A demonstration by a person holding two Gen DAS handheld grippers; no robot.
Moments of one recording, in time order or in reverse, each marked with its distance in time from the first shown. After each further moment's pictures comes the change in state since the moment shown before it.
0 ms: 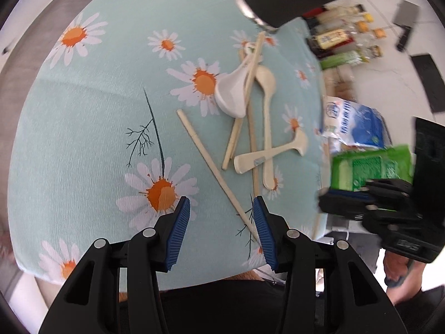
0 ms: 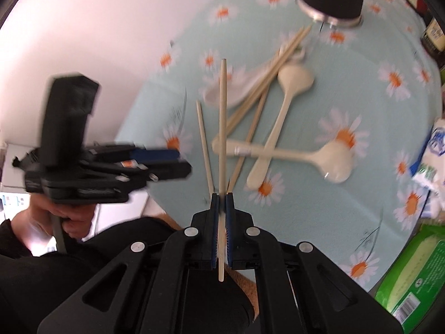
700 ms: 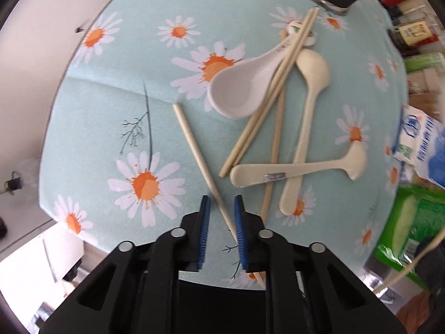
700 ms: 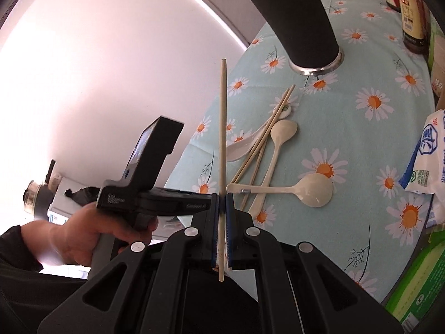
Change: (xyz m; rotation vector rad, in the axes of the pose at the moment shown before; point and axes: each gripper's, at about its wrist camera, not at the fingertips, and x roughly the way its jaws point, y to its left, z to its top) left arm 0.052 -0.066 0.025 -0.206 0.083 0.518; right arm -0.061 -0.066 -0.027 0.004 -0.278 0.298
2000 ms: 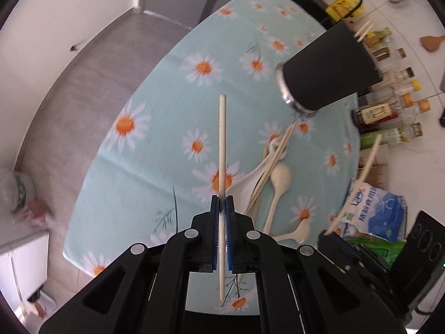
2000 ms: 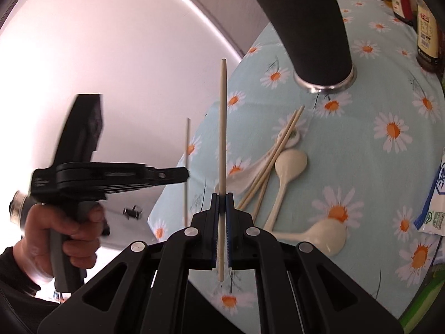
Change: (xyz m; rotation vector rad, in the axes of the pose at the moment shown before) left arm -0.093 0.071 0.042 -0.049 -0.267 -0.273; right arm 0.043 0.015 0.049 0.026 -0.084 -0.114
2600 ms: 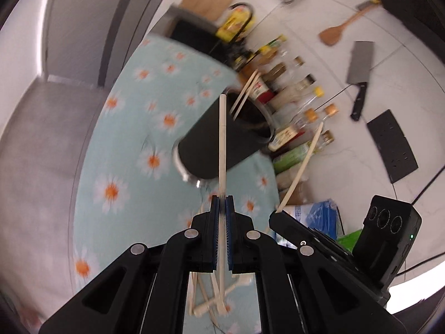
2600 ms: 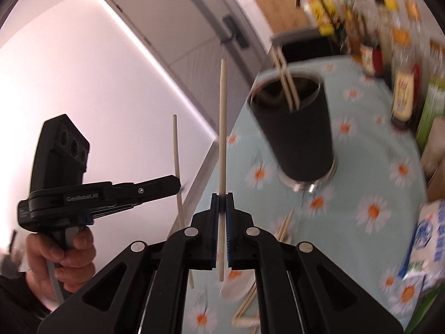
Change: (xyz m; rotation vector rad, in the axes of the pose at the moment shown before) left arm -0.050 -0.063 0.098 0.374 -0.161 -0.383; right arm -0.025 0.032 0.073 0.058 -0.411 -0.174
